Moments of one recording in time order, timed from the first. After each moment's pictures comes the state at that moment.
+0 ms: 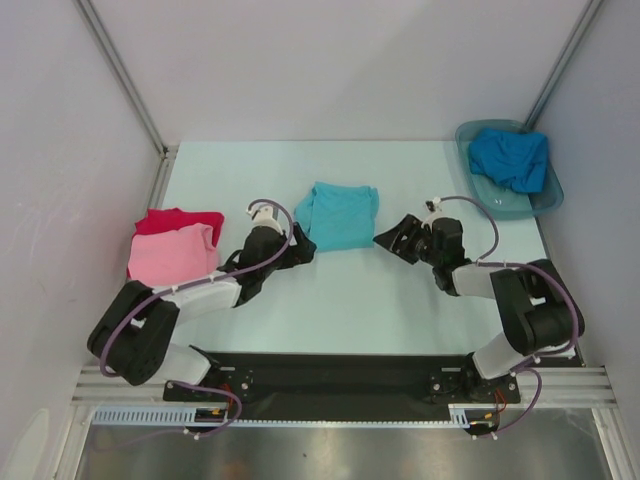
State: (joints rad) left arm -0.57 1.39 0.57 0.32 -0.14 -0.64; right arm 0.28 1.53 0.54 0.60 -0.36 0.82
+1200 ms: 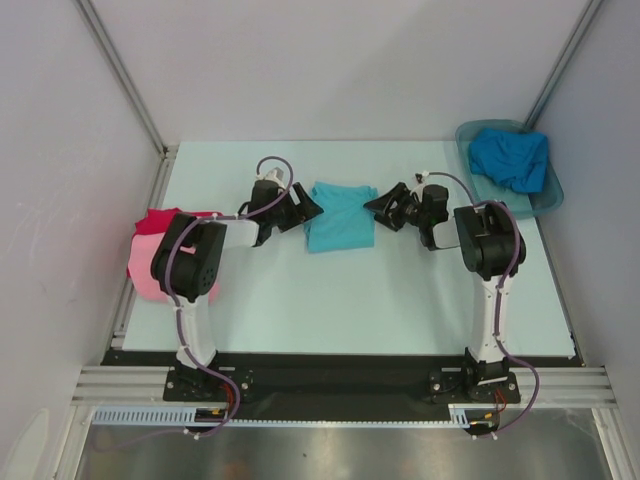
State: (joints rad) left arm -0.32 1.99 1.07 0.36 0.27 -0.73; right arm 0.16 2.20 1.07 0.78 -0.65 1.00
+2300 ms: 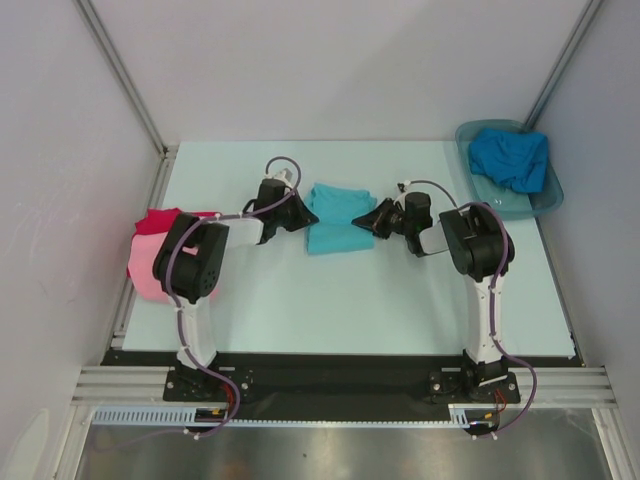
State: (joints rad) left arm -0.36 2.01 1.12 0.28 0.29 -0.68; right arm 0.27 2.22 1.06 0.76 -0.60 1.02
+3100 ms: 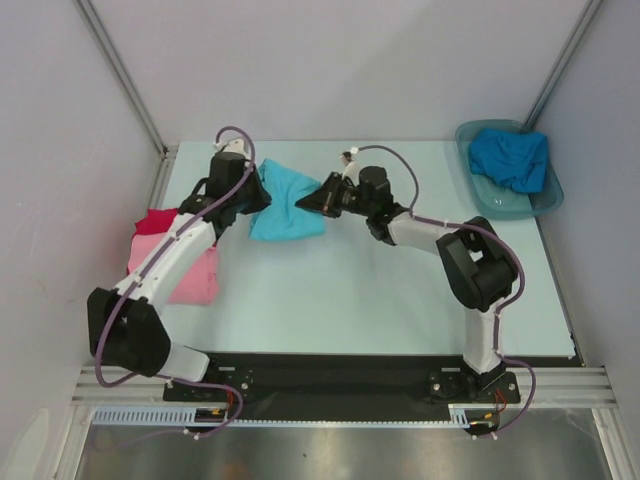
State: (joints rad) left arm -0.33 1.45 1.23 -0.37 -0.03 -0.48; right arm 0.55 1.97 1.26 0.57 -0.57 1.01
